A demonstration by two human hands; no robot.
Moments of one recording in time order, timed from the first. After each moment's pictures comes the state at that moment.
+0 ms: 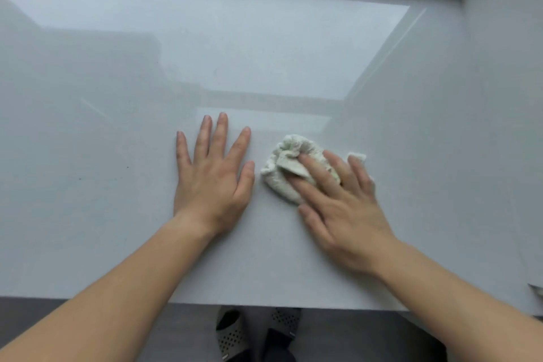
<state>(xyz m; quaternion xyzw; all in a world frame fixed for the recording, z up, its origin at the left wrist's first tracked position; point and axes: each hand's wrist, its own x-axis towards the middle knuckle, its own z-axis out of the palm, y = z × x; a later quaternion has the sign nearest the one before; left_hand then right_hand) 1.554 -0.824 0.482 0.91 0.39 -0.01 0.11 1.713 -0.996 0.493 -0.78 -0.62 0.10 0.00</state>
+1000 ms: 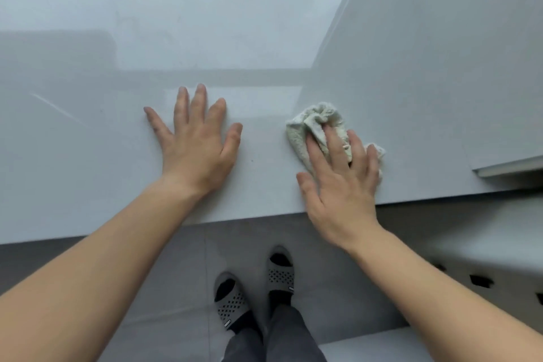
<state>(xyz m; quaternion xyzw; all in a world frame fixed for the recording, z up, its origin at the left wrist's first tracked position) 1.525 -0.870 0.485 0.91 0.37 0.00 0.15 1.636 -1.078 0.495 -0.90 -0.42 0.09 0.02</state>
